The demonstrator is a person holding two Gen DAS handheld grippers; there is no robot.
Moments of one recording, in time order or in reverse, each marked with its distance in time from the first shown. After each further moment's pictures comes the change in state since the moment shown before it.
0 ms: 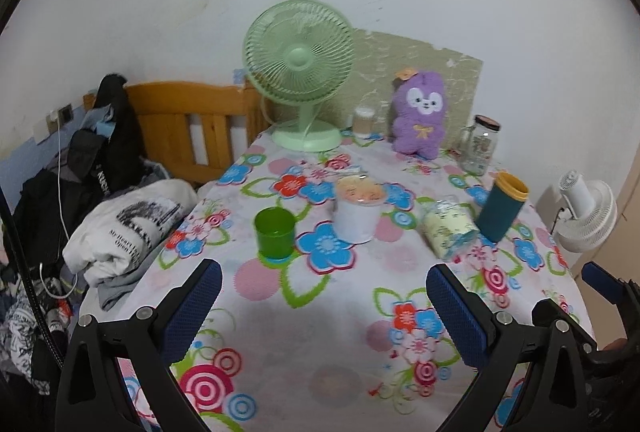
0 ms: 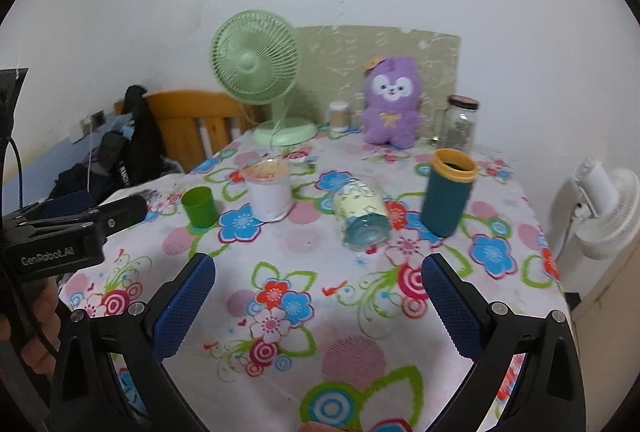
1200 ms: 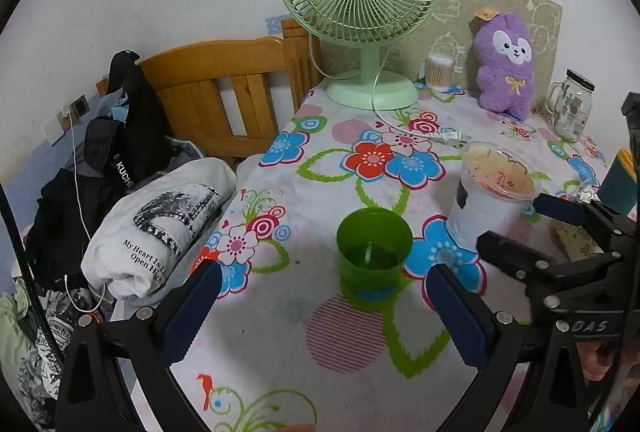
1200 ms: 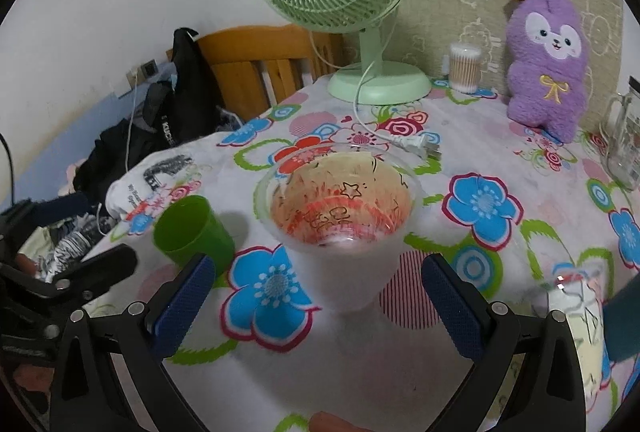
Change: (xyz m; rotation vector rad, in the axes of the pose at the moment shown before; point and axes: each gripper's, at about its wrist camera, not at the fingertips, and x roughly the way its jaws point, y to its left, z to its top) left arm 0.132 0.057 0.026 0.053 0.149 0.172; right arm 0.241 0.046 0.046 -0.095 0.193 0.316
